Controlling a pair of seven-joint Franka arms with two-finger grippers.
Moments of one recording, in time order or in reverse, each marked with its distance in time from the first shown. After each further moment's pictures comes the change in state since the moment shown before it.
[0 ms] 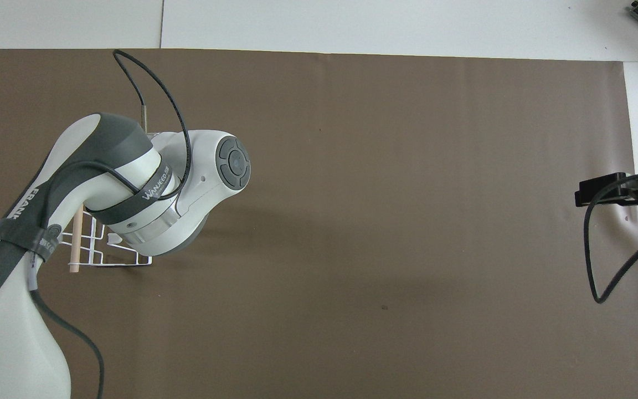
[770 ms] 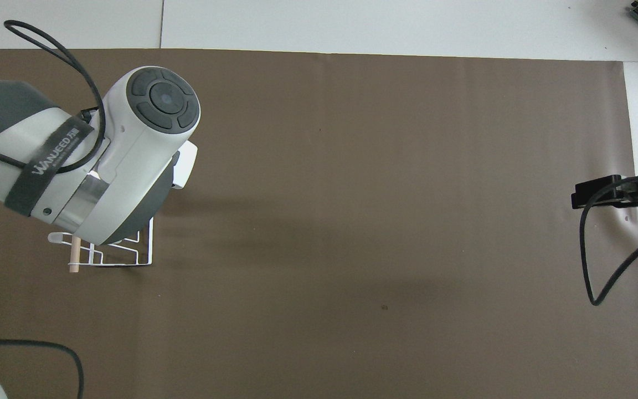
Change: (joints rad) left arm 0.034 -0.055 0.013 0.190 -0.411 -0.076 -0.132; right arm 0.001 -0.004 0.006 -0.010 0.000 0.000 0.000
